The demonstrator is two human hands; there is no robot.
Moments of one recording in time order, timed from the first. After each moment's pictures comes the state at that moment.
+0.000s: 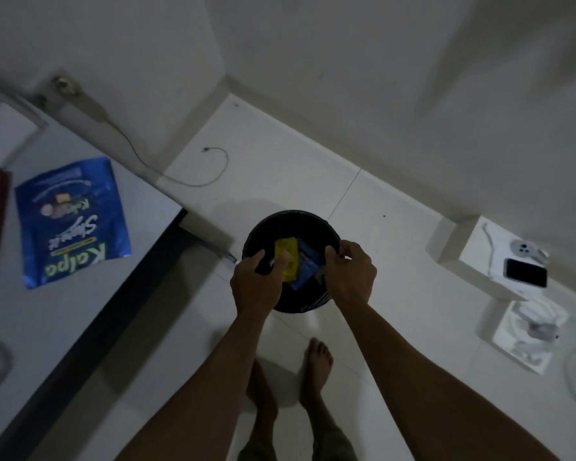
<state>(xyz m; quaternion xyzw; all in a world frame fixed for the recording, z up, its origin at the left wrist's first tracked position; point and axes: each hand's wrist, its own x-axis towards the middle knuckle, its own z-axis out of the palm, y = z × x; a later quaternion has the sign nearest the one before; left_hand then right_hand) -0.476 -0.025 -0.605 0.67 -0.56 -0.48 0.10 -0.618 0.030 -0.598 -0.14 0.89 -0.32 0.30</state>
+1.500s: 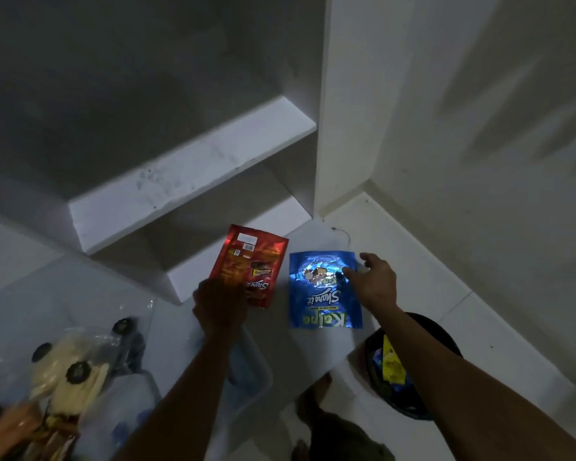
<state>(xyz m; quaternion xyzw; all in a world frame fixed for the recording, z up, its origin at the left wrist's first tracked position) -0.090 -0.205 -0.448 0.84 -0.49 -0.17 0.15 -0.364 -0.211 -0.445 -0.40 0.80 -0.25 0.36</state>
